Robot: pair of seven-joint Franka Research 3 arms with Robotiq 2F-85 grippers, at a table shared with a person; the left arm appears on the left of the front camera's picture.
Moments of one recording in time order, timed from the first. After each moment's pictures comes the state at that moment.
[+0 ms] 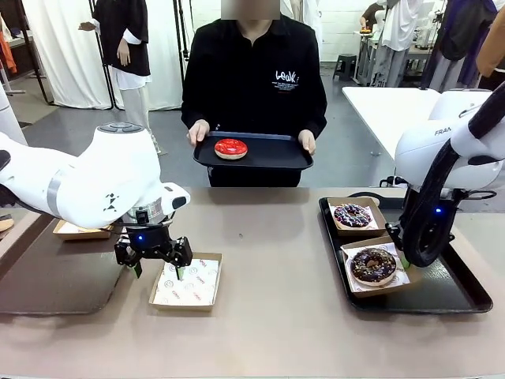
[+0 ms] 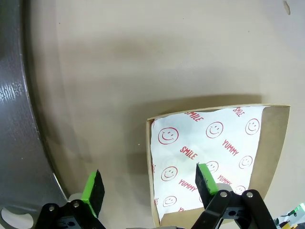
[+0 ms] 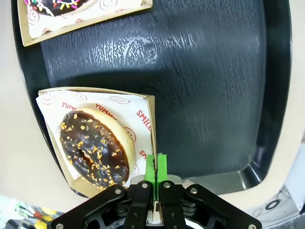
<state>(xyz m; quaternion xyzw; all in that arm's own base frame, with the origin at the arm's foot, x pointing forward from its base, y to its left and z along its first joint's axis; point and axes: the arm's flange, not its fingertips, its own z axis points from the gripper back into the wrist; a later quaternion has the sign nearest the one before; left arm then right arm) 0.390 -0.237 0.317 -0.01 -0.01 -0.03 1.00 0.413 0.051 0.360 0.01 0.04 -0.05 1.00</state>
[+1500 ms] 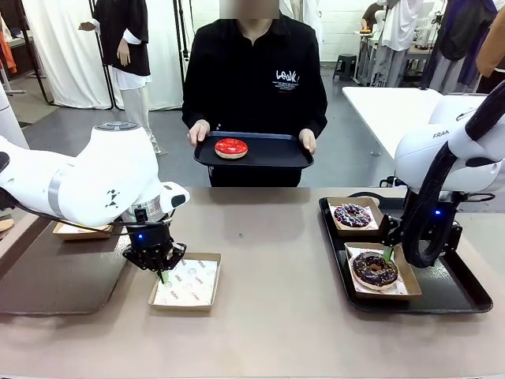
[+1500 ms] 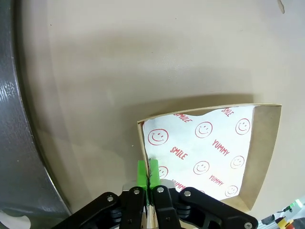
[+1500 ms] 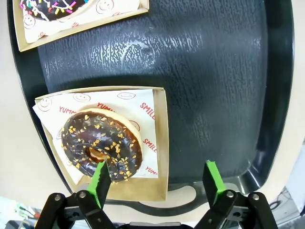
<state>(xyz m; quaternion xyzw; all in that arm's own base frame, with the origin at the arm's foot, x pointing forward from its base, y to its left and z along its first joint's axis) 0.394 -0.236 0.318 -0.03 -0.01 -0.03 1.00 0.415 0.047 0.355 0.02 0.04 -0.05 1.00</state>
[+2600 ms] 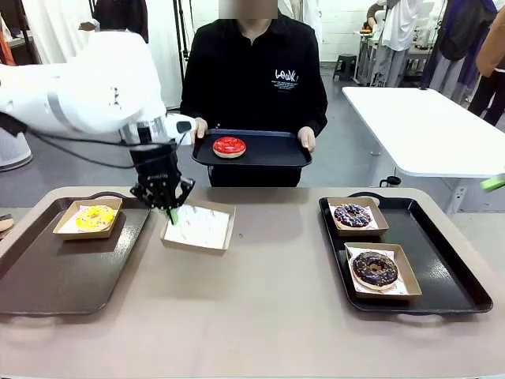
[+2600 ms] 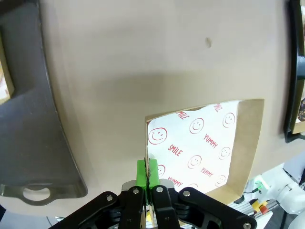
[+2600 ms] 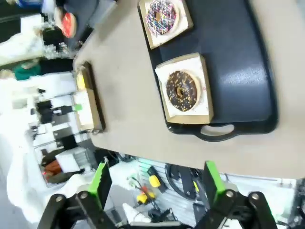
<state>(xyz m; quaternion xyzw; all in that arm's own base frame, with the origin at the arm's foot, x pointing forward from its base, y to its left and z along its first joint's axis) 0.450 -0.255 0.455 -0.06 0.01 -0.05 1.00 0.293 -0.149 0.493 0.40 -0.07 -0.15 0.90</state>
